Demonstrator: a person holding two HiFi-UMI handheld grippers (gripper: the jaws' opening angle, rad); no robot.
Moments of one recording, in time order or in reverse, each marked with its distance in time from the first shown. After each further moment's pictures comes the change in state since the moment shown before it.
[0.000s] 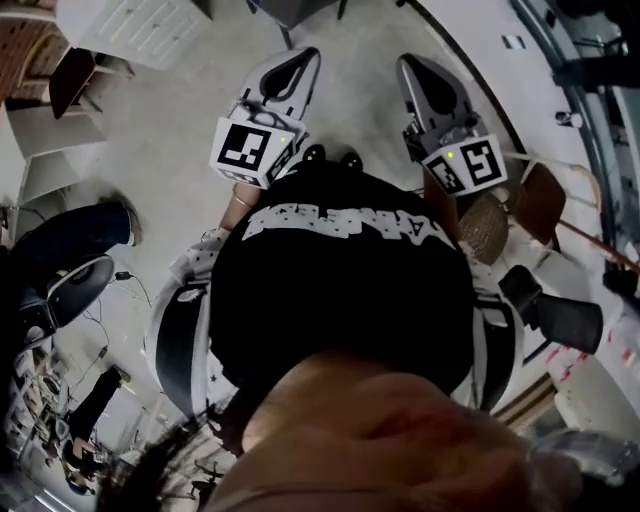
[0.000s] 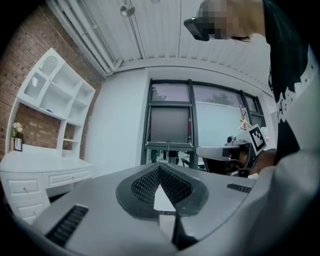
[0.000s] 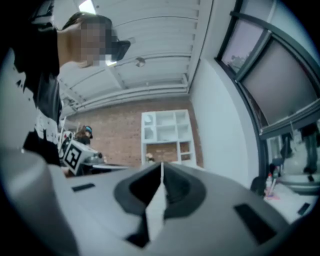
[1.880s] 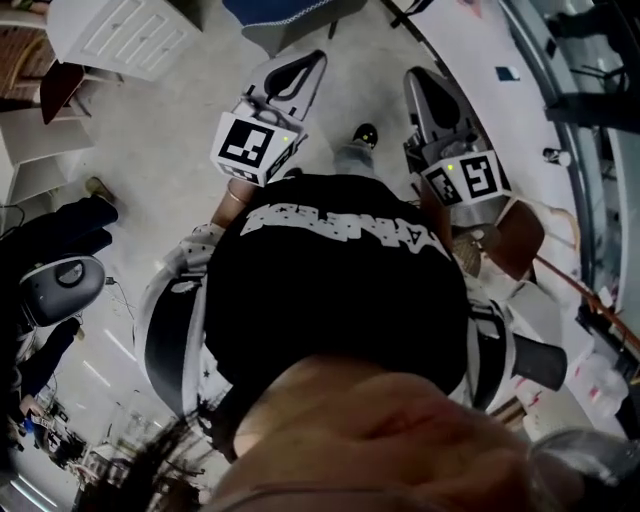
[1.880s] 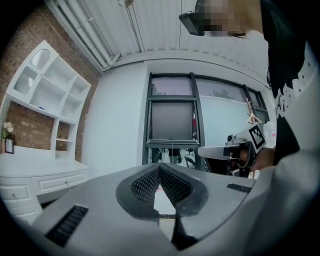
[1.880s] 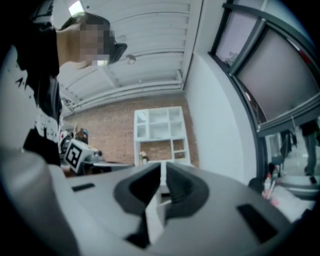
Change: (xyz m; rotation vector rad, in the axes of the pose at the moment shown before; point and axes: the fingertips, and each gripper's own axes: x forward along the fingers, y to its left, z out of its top) left arm 0.135 0.038 -0.011 0.015 0.034 0.007; right arm 0.046 -0.136 -0.007 0.024 0.034 -0.004
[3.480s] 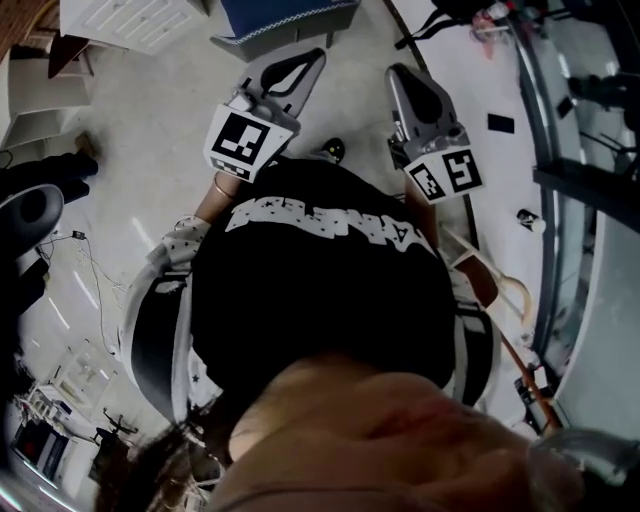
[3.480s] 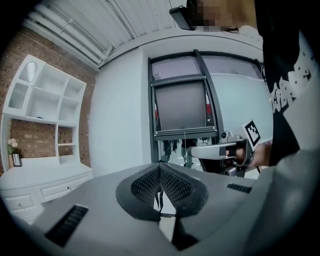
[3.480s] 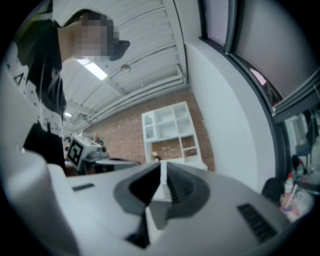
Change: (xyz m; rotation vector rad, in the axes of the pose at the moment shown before) left arm 0.176 -0.014 -0.013 0.087 0.094 0.173; right arm 0.039 -0.175 -0.015 0.067 0.018 0.275
